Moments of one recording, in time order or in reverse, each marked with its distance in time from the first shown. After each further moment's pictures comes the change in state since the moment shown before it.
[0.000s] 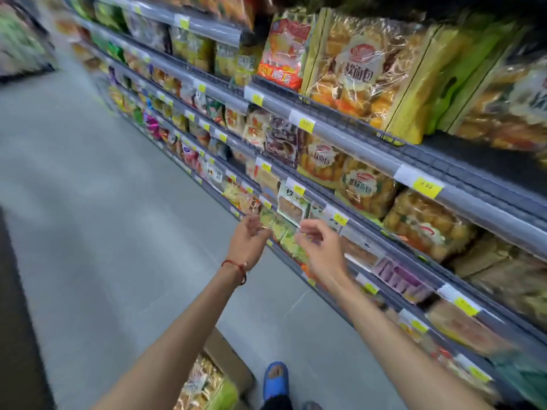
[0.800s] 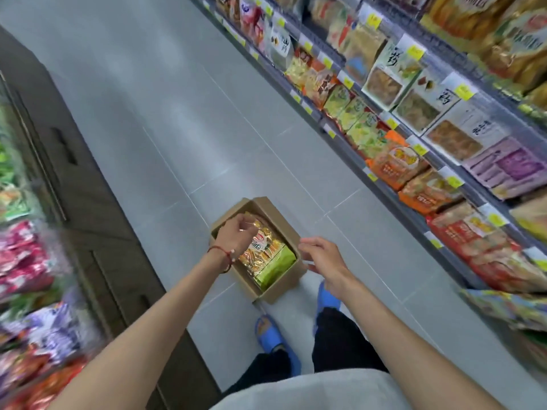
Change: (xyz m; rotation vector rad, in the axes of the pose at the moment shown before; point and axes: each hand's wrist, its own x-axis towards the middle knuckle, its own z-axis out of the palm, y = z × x) left_hand -0.198 -0.295 -0.256 0.254 -0.088 -0.398; right_hand -0.300 0.129 0.233 0.011 -0.338 0.759
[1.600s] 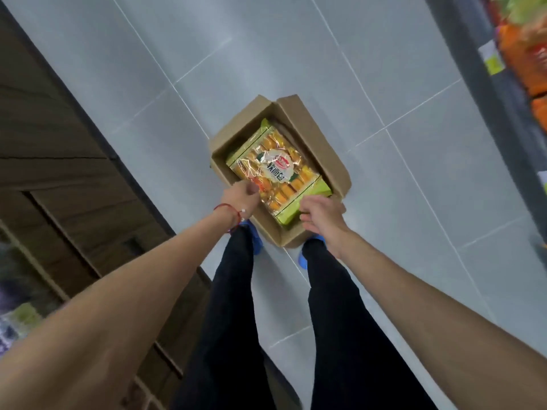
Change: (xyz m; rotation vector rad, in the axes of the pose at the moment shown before) left_hand 0.241 -0.217 0.053 0.262 -0.236 -0.365; right_hand 0.271 0.126 0.129 -0.055 -0.046 0.426
